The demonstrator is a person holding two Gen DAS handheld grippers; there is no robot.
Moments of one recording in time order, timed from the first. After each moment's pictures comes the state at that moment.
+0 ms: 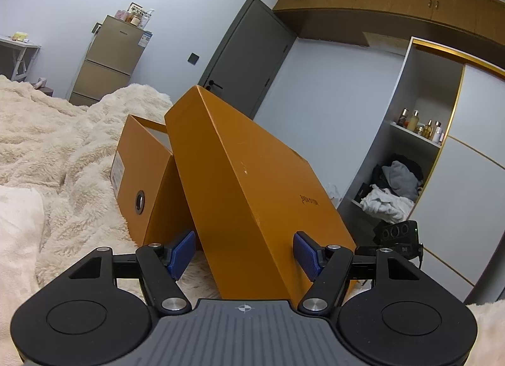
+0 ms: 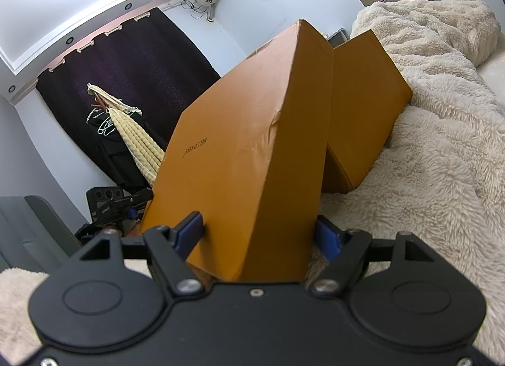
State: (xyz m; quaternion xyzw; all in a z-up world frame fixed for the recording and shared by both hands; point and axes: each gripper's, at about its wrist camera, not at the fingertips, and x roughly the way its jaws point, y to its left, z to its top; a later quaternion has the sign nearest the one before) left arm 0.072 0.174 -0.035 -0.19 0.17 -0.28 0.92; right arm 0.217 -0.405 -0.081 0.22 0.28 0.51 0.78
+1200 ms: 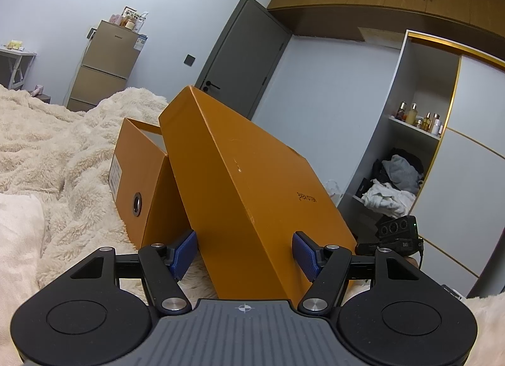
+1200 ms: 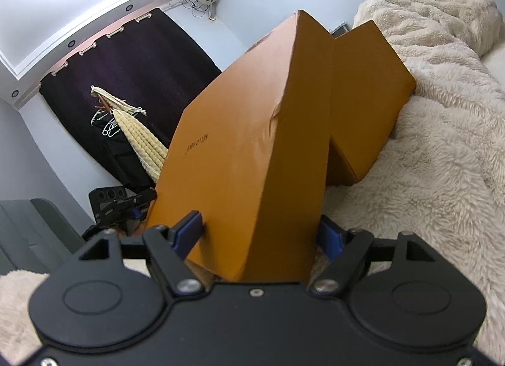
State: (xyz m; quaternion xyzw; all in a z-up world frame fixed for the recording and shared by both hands) left arm 0.071 0.170 -0.034 -0.17 0.17 -0.28 0.93; right arm 0.219 -0.404 -0.084 0.23 0.28 0.52 0.77
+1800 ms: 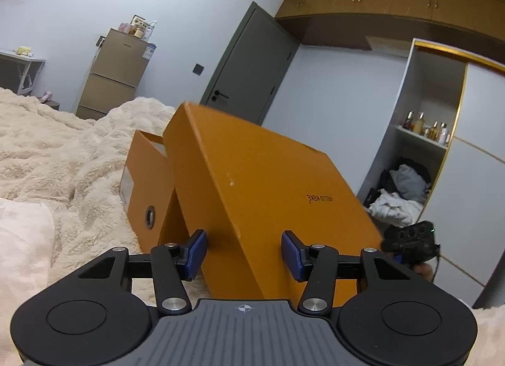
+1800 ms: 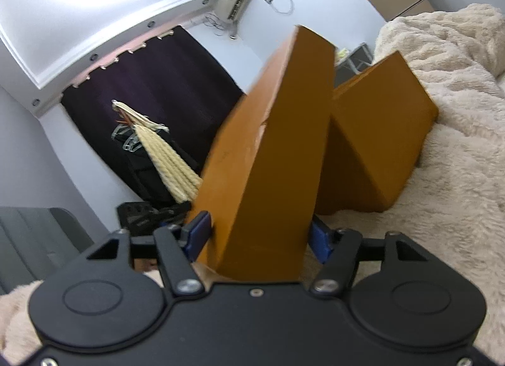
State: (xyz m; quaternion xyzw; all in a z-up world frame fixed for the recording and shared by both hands) left arm 0.075 0.175 -0.029 -0.17 0.16 -0.25 0.94; right arm 0.210 -0.411 -0.065 0.26 0.24 0.54 0.76
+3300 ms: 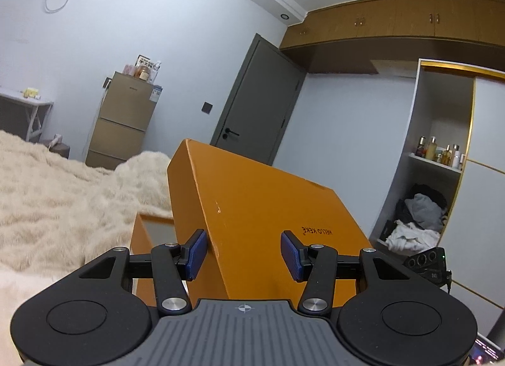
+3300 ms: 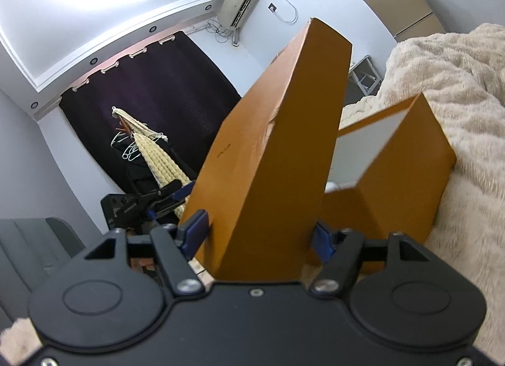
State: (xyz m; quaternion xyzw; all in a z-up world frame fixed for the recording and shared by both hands) left arm 0.111 0.174 0.075 -0.16 0.10 -0.22 0.96; right arm 0.245 -0.394 -0.001 0.26 0.23 0.54 0.77
